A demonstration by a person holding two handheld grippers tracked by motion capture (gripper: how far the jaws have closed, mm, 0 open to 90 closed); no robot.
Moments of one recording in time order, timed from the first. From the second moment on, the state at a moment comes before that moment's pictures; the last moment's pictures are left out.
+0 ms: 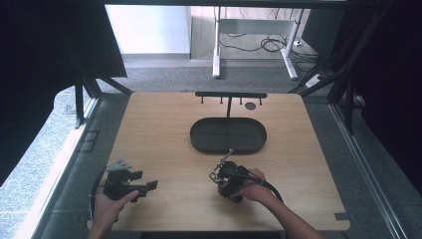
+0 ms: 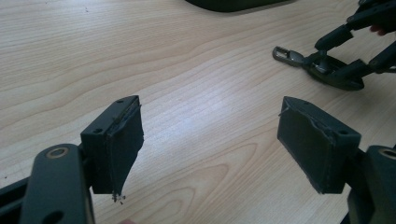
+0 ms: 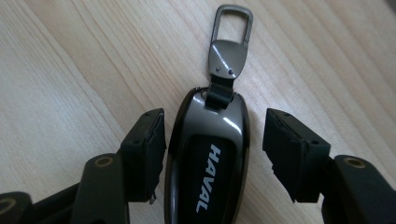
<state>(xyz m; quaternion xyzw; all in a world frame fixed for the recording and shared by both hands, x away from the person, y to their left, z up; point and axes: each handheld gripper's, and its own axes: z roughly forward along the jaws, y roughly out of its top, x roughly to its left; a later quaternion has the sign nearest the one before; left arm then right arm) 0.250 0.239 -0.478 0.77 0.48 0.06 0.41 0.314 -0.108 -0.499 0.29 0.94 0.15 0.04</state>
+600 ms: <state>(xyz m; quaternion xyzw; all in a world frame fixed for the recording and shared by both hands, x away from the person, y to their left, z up) 0.251 0.239 -0.478 0.77 0.48 0.06 0.41 0.310 -0.107 -0.504 0.28 0.95 0.14 0.06</state>
